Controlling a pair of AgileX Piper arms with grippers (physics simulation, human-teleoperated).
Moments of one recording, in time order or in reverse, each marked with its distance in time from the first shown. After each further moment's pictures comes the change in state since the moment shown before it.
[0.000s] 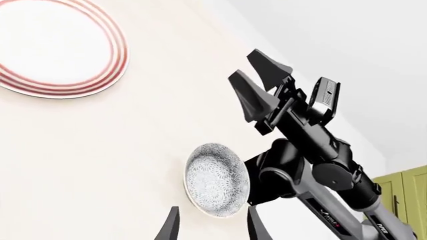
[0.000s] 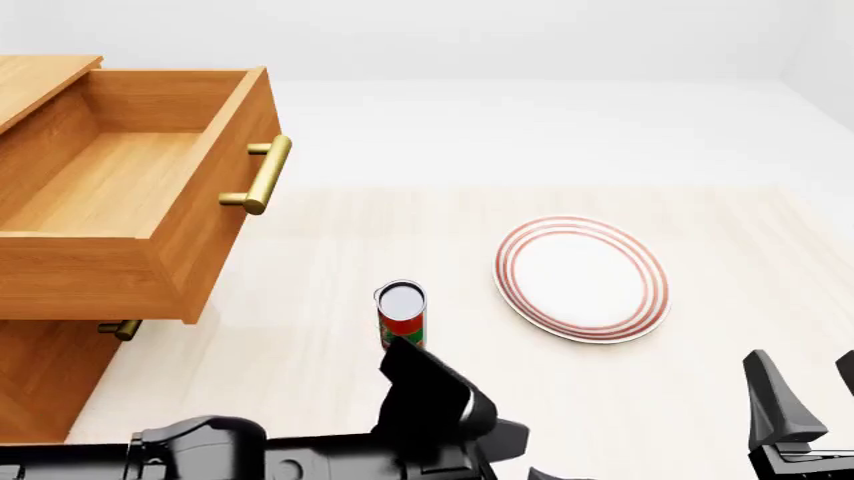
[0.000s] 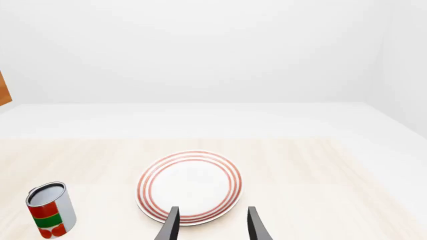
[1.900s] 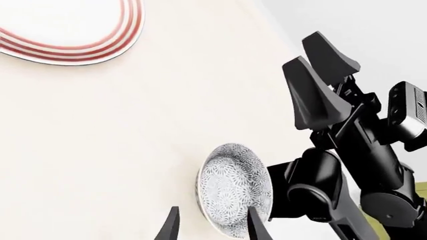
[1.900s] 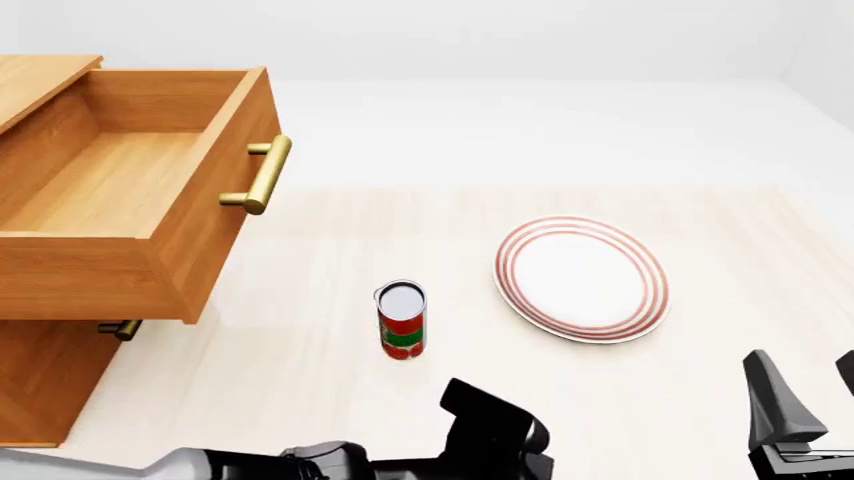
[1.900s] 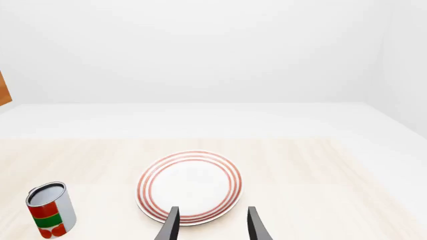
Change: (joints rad) left arm 0.003 0.293 -0.033 -0.174 -0.115; right arm 0.000 0.000 0.000 0.000 0.000
